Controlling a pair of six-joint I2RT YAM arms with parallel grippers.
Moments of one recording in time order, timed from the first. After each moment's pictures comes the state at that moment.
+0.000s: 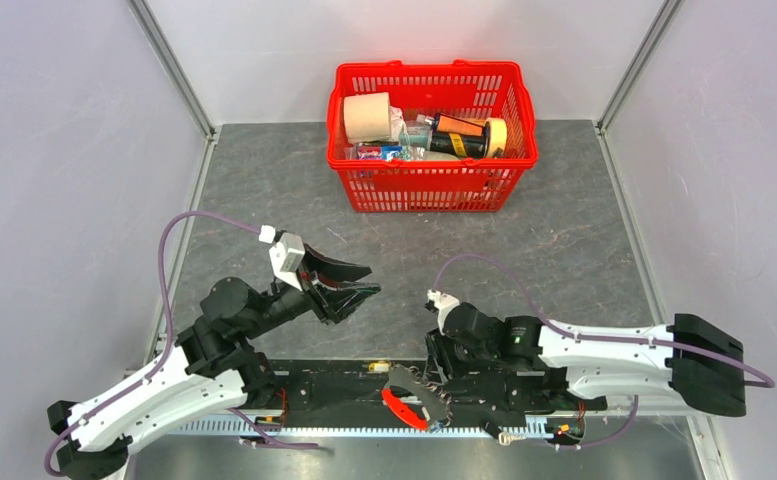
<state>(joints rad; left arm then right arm) -0.98 0.49 0.61 0.04 0.13 -0.35 1.24 1.06 0.42 -0.23 -0.12 0.77</state>
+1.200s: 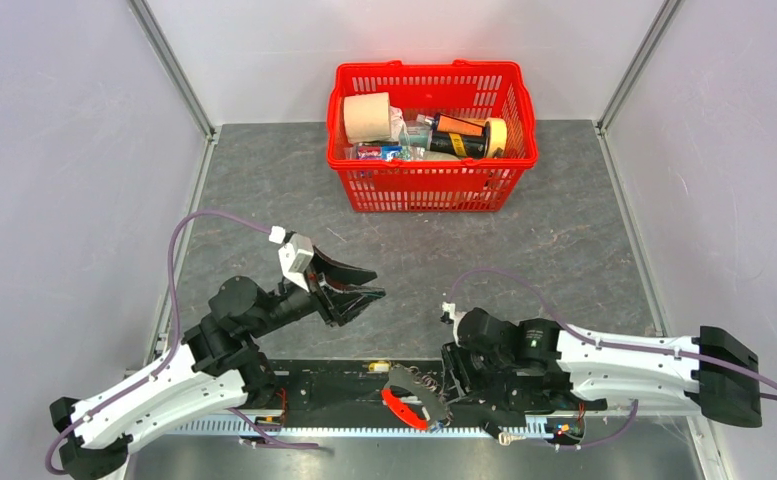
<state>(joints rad) -0.98 0.51 0.59 0.06 0.17 -0.37 1.24 0.89 0.39 -0.47 -0.31 0.94</state>
